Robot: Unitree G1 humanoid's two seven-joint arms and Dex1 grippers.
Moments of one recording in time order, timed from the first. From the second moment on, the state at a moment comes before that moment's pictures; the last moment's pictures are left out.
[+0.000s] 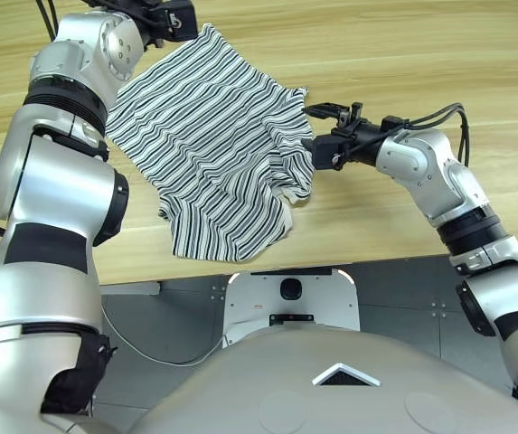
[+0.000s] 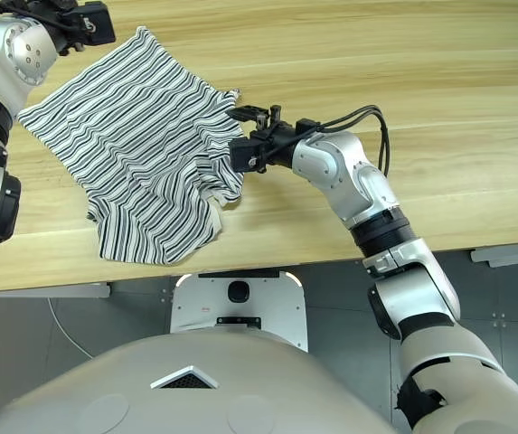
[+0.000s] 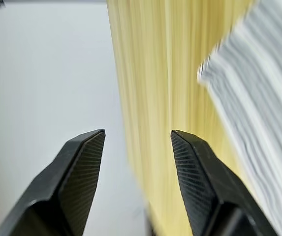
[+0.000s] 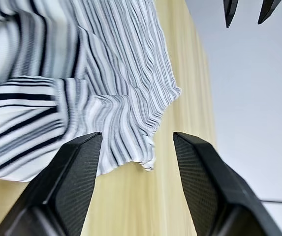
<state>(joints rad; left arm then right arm) -1.08 0.52 -0.53 1.29 0.64 -0.47 -0.25 -0.51 -0.40 0.47 0.36 -0.54 -0.34 0.52</state>
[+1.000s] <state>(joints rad) -0.15 0.80 -0.48 0.06 -0.03 -0.36 -1.23 -0.85 -0.20 0.57 1.19 -0.61 -0.46 0.31</state>
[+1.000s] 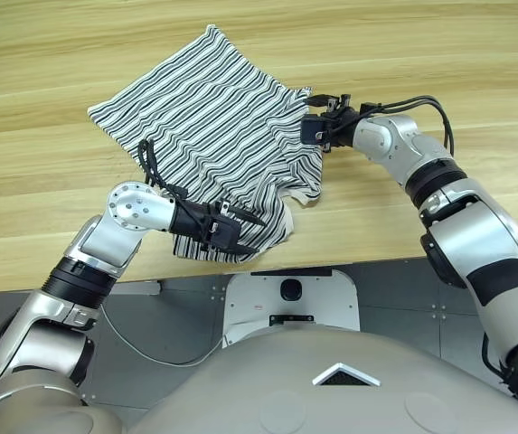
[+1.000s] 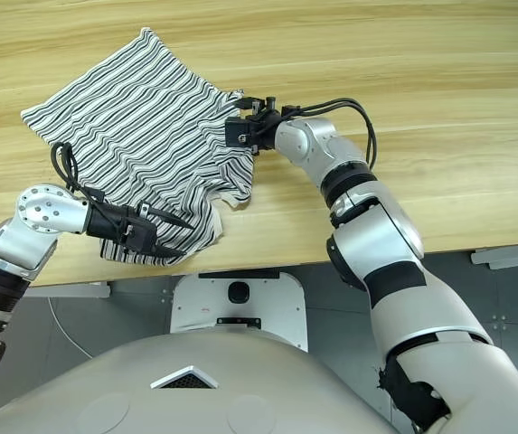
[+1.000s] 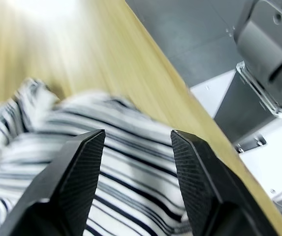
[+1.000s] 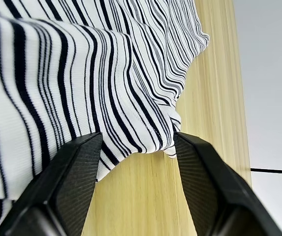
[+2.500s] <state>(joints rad) -0.28 0.87 -0.54 0.43 0.00 -0.71 -1.23 -0.10 -0.75 0.39 0.01 -0.42 -0.21 0.65</state>
